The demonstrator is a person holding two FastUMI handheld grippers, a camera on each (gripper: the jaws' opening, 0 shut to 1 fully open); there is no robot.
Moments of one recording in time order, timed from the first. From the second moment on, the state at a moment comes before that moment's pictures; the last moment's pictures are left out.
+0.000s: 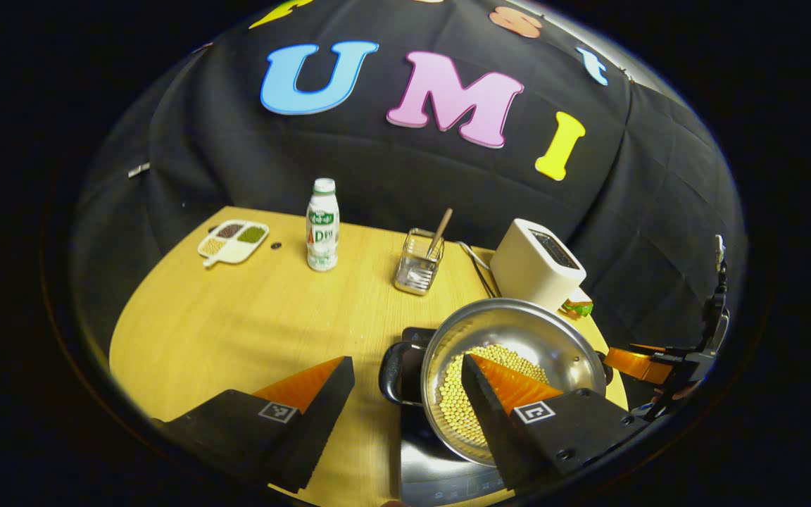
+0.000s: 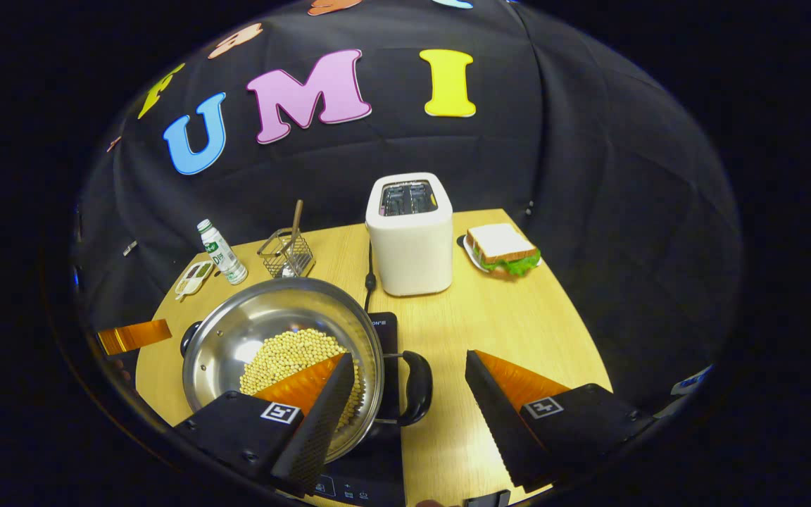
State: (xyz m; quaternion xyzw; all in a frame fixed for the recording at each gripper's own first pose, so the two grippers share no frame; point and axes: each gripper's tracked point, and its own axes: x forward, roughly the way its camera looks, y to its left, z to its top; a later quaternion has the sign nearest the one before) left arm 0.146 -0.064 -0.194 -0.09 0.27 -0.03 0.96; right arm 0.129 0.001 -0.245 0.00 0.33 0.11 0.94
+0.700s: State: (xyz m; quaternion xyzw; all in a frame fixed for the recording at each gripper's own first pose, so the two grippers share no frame) left arm 0.033 0.013 -0.062 -0.04 0.08 0.03 1.00; right arm 0.049 0.007 -0.090 0.01 0.12 0.07 0.99
